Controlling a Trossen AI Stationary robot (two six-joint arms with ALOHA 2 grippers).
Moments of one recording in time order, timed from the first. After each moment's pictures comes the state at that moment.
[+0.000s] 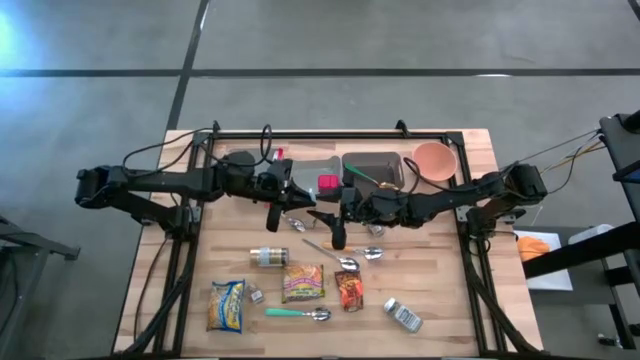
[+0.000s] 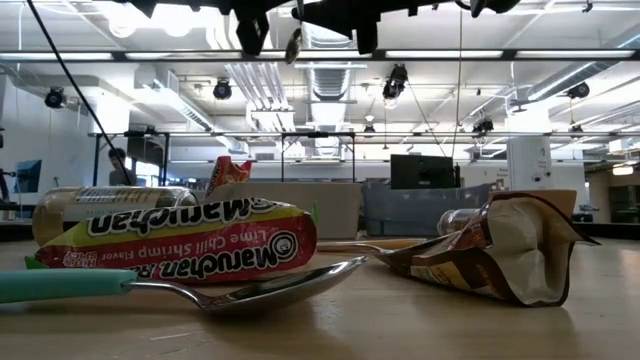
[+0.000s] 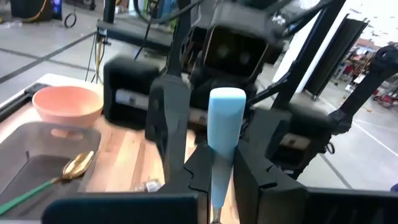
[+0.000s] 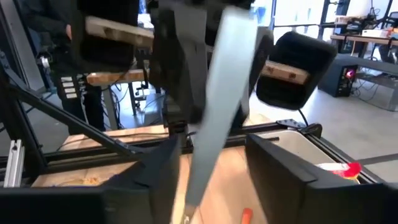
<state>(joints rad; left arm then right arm) 0.10 1.23 0.88 0.19 0.27 -0.24 0.13 1.59 1.00 0.55 0.29 0.10</state>
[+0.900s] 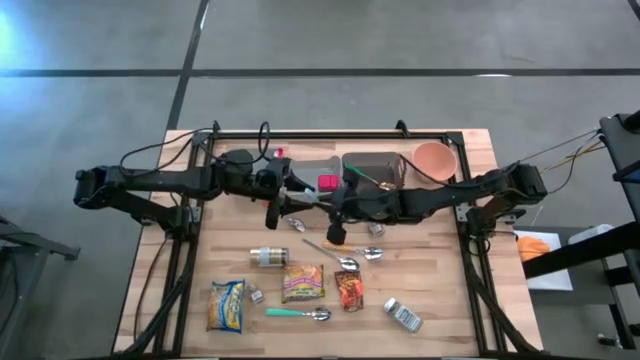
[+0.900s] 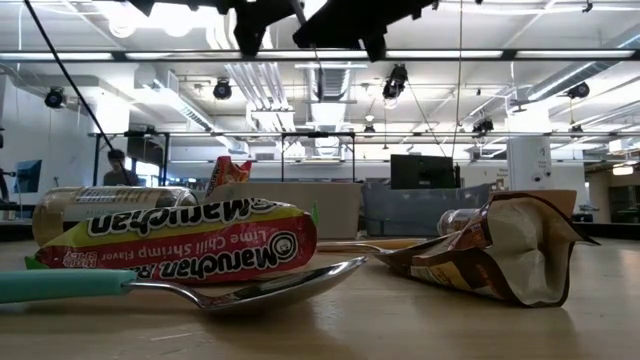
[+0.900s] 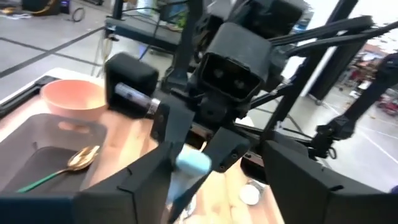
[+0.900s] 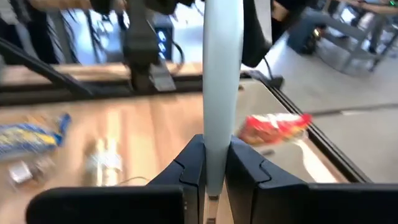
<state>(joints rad) 0.10 1.20 0.88 0.15 0.25 -0.27 0.11 1.59 1.13 0.13 0.40 0.07</state>
